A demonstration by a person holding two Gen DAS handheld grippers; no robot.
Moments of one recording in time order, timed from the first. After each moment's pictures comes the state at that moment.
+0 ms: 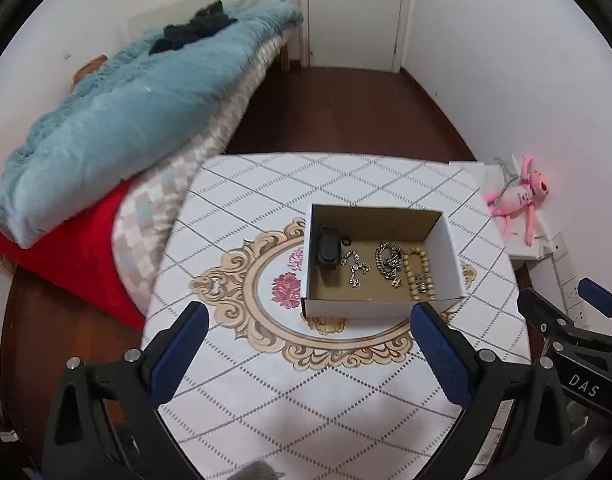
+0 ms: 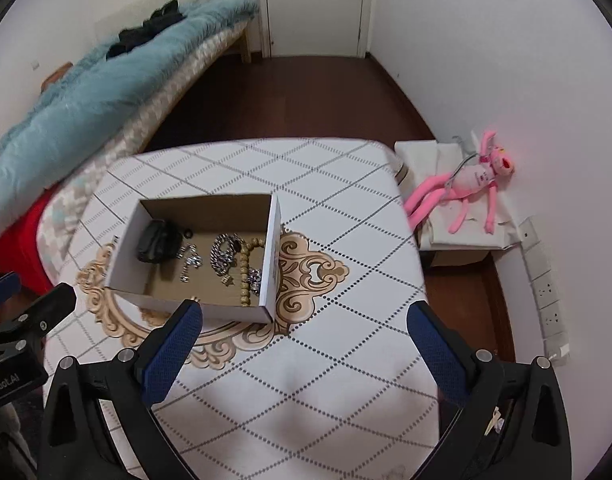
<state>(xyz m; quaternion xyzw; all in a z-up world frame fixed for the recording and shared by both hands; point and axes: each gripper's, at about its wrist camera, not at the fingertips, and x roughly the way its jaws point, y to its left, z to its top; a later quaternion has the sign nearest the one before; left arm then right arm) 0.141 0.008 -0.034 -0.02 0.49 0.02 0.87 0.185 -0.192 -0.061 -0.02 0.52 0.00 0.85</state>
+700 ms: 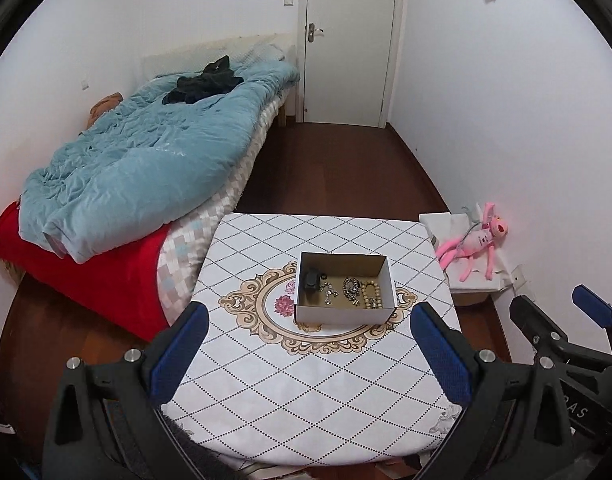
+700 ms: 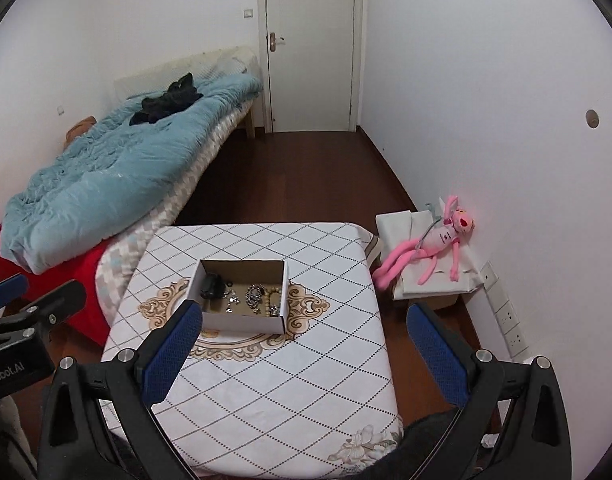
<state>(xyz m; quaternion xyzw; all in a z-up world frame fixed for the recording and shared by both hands) 0.043 0.009 0.096 -0.04 0.41 0.01 0.91 0.065 -0.190 0.110 -0.01 0.41 0.00 0.91</state>
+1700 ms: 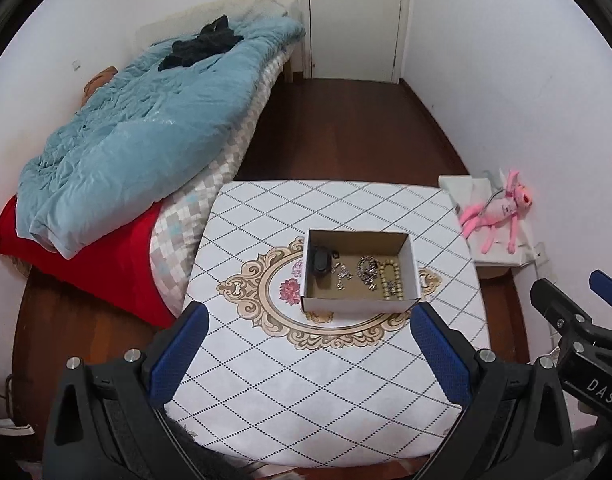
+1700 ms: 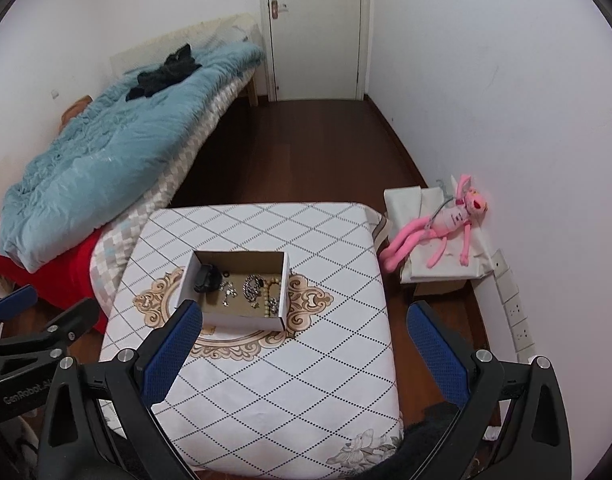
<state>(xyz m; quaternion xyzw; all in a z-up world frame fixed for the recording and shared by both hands) 0.116 -0.002 0.053 -0.01 0.50 0.03 0.87 0.146 -0.197 0.075 -0.01 0.49 0.00 0.87</state>
